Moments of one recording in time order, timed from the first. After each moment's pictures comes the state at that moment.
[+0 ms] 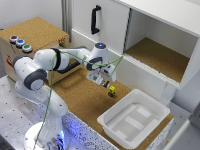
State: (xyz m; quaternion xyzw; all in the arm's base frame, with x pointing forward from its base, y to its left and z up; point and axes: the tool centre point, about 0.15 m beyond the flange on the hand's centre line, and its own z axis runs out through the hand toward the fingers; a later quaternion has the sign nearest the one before) arm 0.398 -0.129 0.302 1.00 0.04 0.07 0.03
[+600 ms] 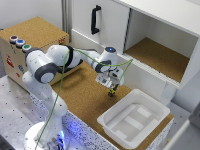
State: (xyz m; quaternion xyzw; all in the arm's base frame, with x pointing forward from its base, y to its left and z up) arm 0.419 -0.152 0.266 1.00 0.05 0.03 0.03
